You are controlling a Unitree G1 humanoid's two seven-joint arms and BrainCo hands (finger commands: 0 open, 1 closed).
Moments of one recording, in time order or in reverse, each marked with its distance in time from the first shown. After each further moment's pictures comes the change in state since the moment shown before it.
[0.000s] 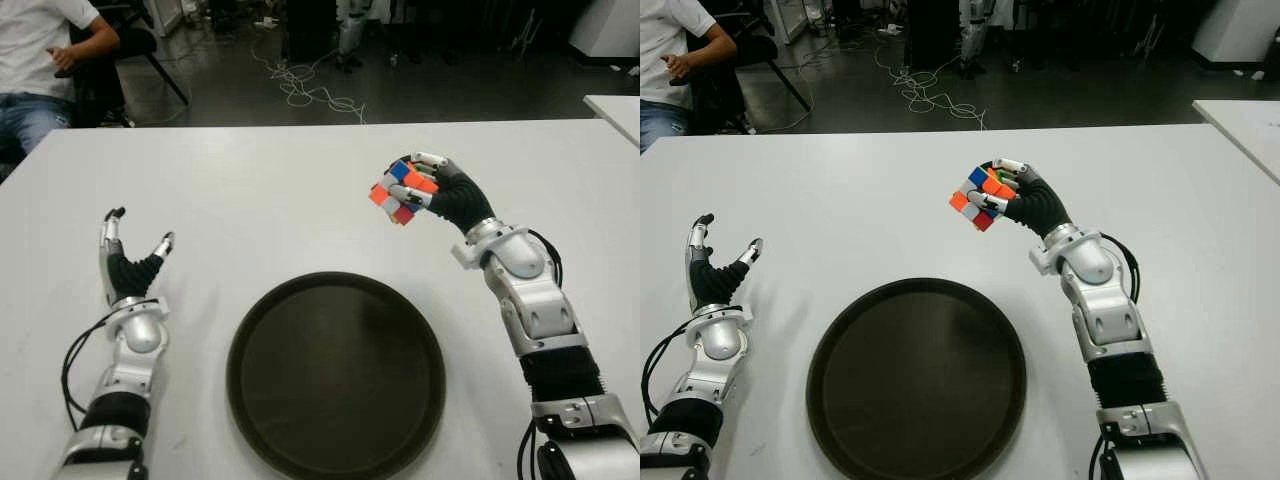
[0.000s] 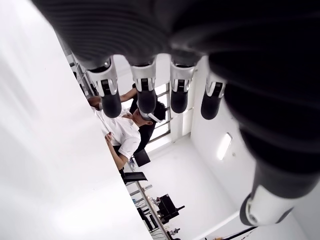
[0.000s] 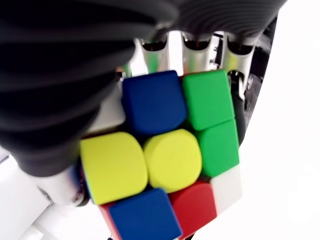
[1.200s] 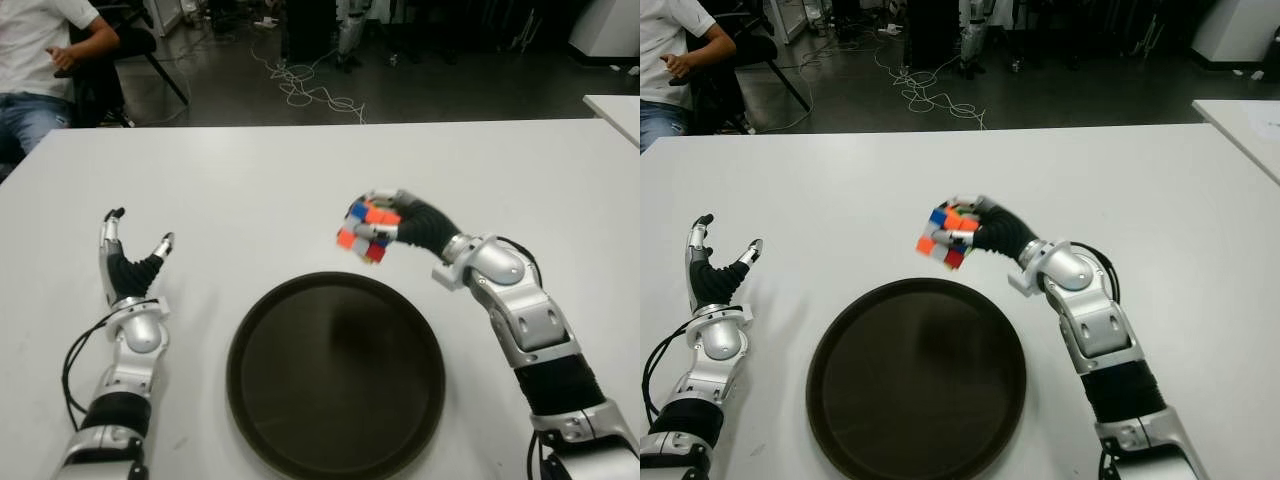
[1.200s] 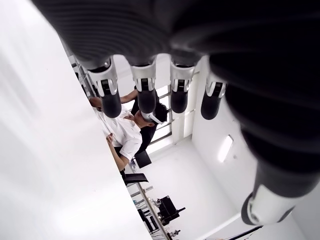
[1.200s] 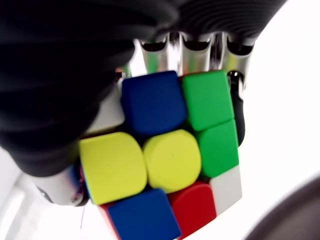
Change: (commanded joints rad) left arm -0.006 0.000 0.001 0.010 -0.003 0.009 0.002; right arm 0.031 -0.052 0.151 -0.132 0.009 0.177 0.260
